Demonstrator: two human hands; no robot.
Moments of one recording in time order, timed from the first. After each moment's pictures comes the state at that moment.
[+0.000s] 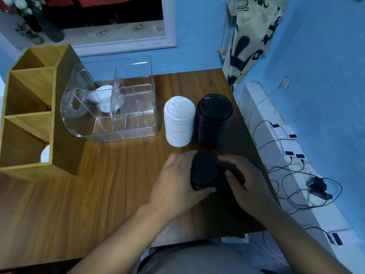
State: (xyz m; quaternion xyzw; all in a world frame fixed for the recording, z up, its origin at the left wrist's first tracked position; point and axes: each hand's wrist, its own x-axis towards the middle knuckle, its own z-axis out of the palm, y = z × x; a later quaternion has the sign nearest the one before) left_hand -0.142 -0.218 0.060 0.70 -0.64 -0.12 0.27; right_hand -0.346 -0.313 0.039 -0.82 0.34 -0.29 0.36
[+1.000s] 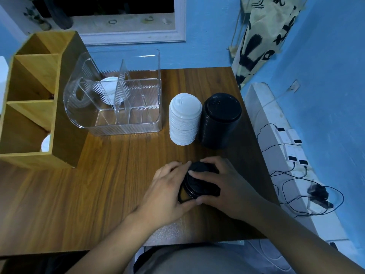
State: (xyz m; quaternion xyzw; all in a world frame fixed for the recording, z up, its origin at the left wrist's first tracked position) left_hand -0.126 -0.191 0.017 0.70 -0.65 -0.14 0.25; right_hand -0.312 -0.317 0.038 -0.92 0.24 -0.06 0.29
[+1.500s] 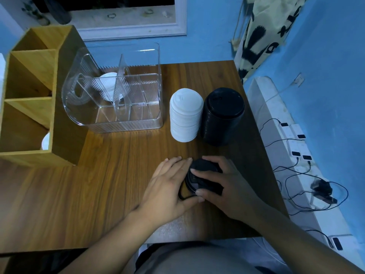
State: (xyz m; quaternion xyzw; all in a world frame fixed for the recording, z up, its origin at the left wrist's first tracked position) left_hand -0.122 -0.192 0.008 0.70 -0.66 -0.10 0.23; right_hand -0.311 -0.307 0.025 -0.89 0.28 -0.13 0.33
